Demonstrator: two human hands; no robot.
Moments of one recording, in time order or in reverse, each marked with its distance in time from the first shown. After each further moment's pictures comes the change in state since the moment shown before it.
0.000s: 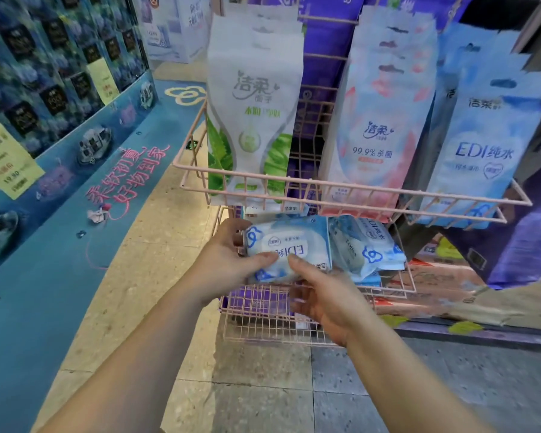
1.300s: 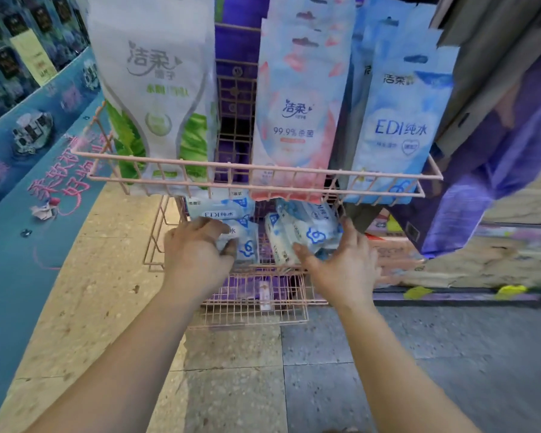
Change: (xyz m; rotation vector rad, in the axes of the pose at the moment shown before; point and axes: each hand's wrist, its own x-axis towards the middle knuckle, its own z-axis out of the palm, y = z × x) left_hand 0.003 -0.006 0.057 0.953 0.320 0.358; right_hand -0.002 -0.006 -0.087 -1.082 0.852 -0.326
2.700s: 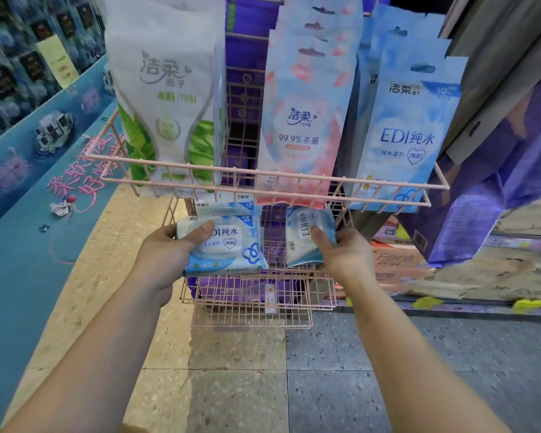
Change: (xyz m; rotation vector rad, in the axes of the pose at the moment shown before) left_hand 0.004 -0.023 -0.035 -1.128 -0.144 -0.754; right_hand 0.047 0.004 0.012 0.284 -0.240 0.094
